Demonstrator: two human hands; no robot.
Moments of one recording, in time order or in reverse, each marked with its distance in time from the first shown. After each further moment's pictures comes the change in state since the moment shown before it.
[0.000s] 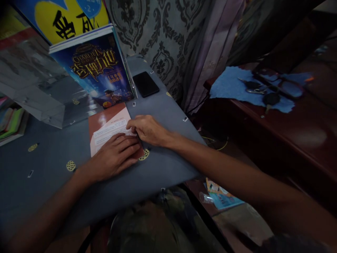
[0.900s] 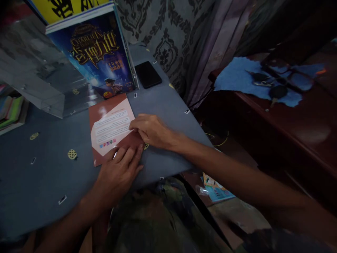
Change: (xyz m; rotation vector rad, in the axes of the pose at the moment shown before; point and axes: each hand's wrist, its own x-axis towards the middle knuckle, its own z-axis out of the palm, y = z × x) left_hand -0.015 0.082 0.009 0.329 -0.016 -0.286; right_hand -0.022 -0.022 0.001 -0.047 -0.017 -0.073
